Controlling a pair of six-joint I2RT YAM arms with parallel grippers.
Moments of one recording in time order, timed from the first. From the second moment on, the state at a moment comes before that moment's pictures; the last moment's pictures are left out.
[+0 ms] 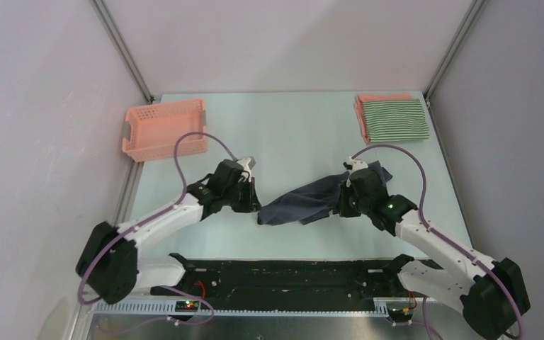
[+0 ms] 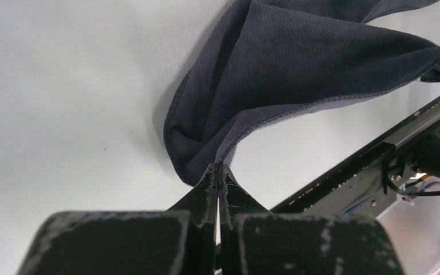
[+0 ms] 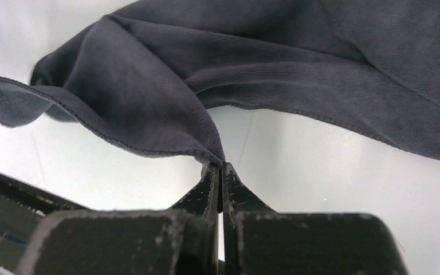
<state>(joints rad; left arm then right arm) -0.62 1.19 0.69 -0.35 0.20 -0.56 0.61 0.96 0.63 -0.45 0.04 0.46</state>
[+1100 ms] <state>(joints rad) -0.62 1.54 0.74 -0.17 0.30 -0.45 0.40 1.17 0.63 -0.37 -0.20 0.37</state>
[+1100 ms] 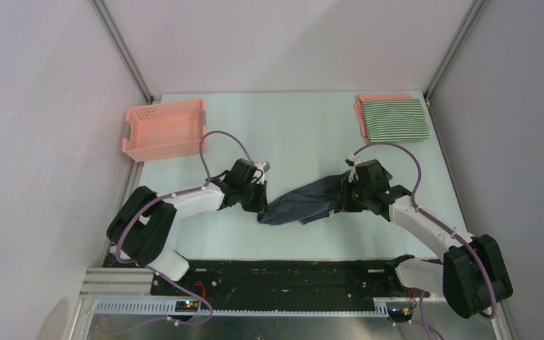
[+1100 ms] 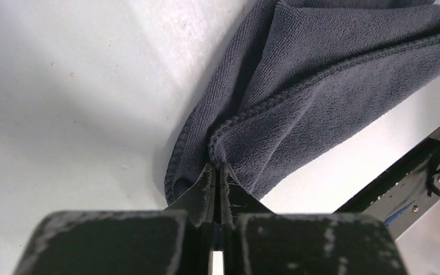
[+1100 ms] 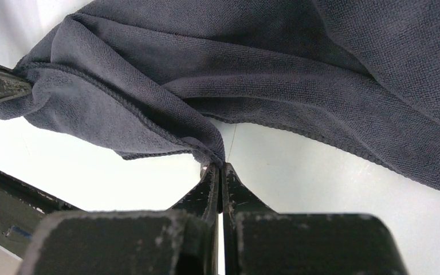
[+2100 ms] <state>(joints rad) -0.40 1.16 1.60 -0.30 0.22 -0.44 0.49 1.05 1.58 -0.40 0.04 -0.19</state>
